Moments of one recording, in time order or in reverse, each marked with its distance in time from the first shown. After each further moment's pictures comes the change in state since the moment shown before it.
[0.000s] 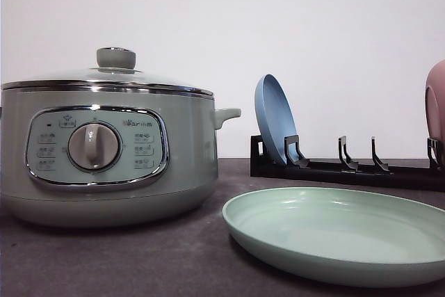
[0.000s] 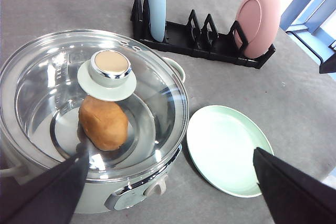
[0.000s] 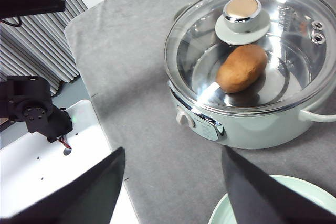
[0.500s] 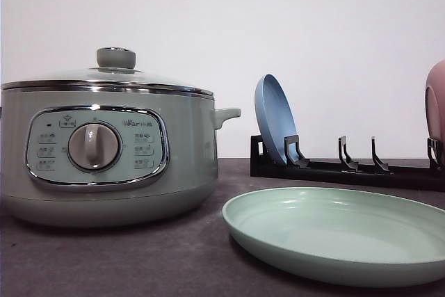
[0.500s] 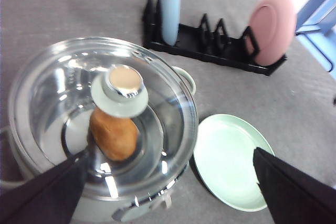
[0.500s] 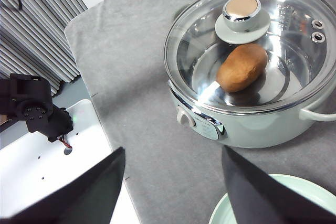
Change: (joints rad) left_arx -0.028 0.182 0.187 -0.056 -0.075 -0.037; right_arx 0.000 0.000 0.000 -0.005 -0.001 0.000
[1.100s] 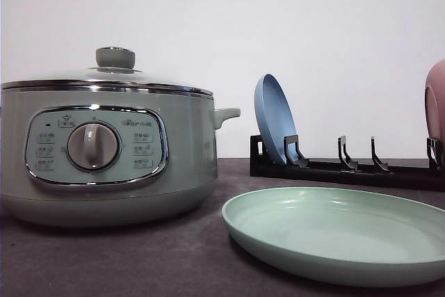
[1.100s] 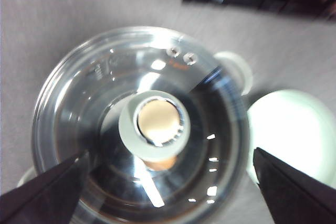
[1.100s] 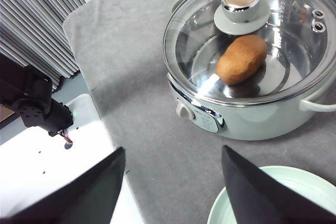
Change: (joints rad) left_arx -0.228 0.666 0.571 -0.287 -0.339 0.066; right_arx -0.001 0.000 0.000 -0.028 0.001 -0.001
